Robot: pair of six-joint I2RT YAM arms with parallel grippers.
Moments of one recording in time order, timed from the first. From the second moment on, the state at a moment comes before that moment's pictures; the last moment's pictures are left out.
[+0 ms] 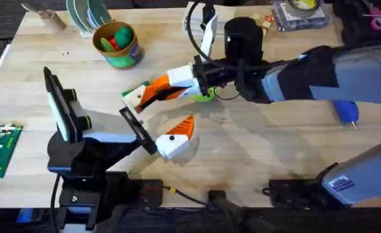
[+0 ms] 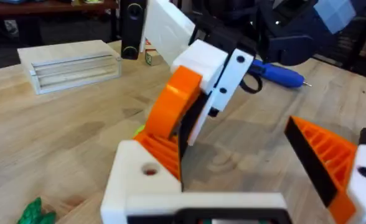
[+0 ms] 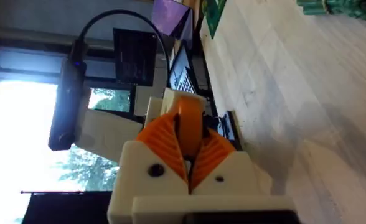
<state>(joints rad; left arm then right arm) -0.02 0.01 0.00 -0.06 0.90 -0.11 0.61 1.80 0.85 0.70 -1.15 1.12</state>
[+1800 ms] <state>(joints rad) -0.04 0.01 0.01 -0.06 1.02 -0.10 0.54 1.80 0.86 0.71 -1.24 1.09</state>
